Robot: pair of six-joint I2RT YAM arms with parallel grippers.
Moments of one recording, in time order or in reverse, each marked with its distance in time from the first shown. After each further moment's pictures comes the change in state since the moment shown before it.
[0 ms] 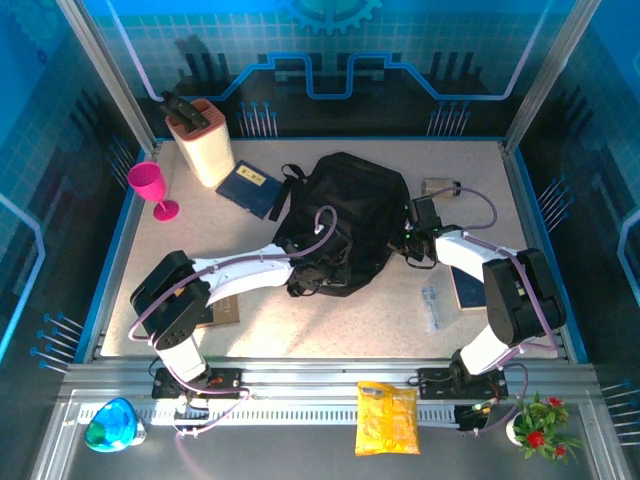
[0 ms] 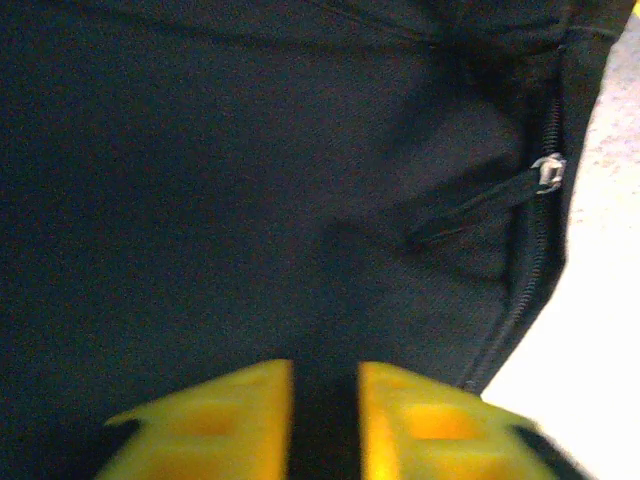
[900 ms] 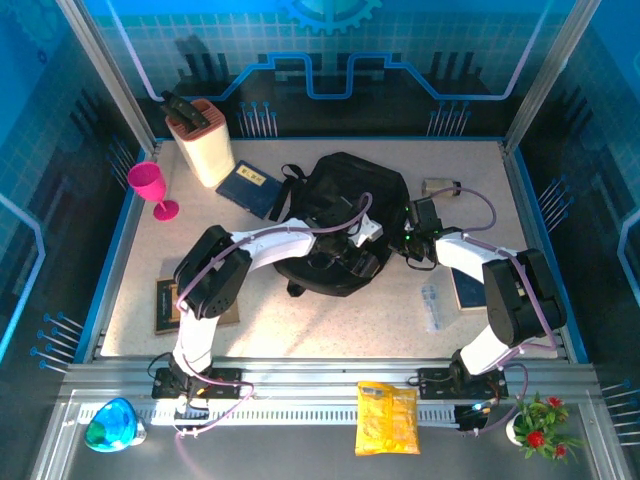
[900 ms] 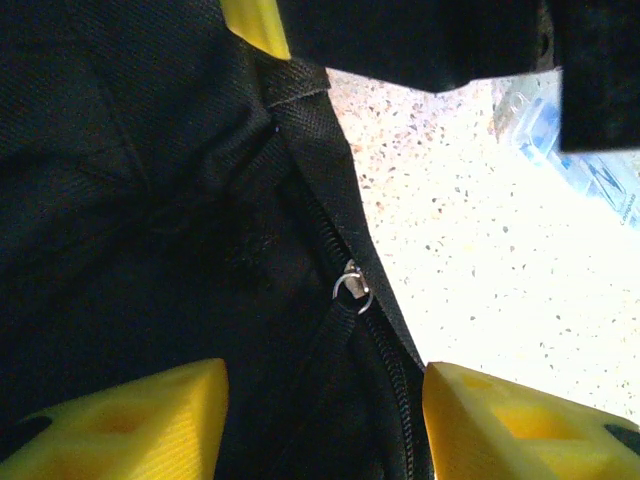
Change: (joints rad) left arm 0.111 0.305 0.290 0.021 0.415 0.620; right arm -0.001 -0.003 -0.020 0.033 -0.015 -0.034
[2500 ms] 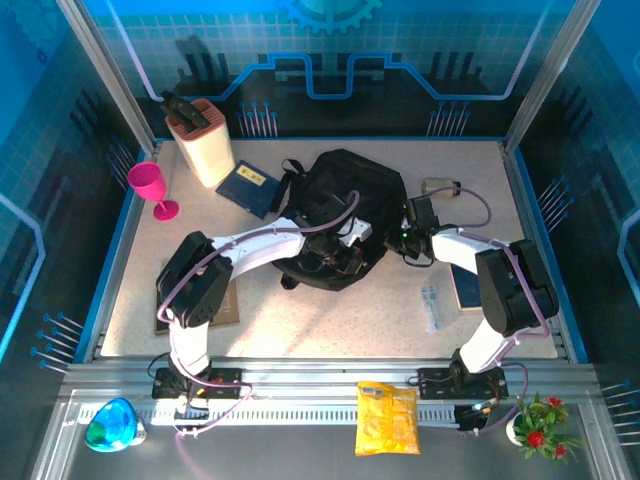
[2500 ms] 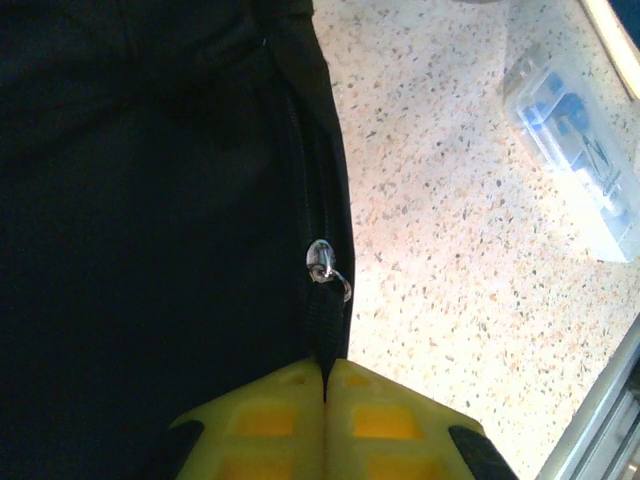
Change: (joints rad) left arm 0.003 -0.130 -0.041 -0.153 -0.056 -0.108; right arm -0.008 0.079 0.039 0.036 -0.051 0.020
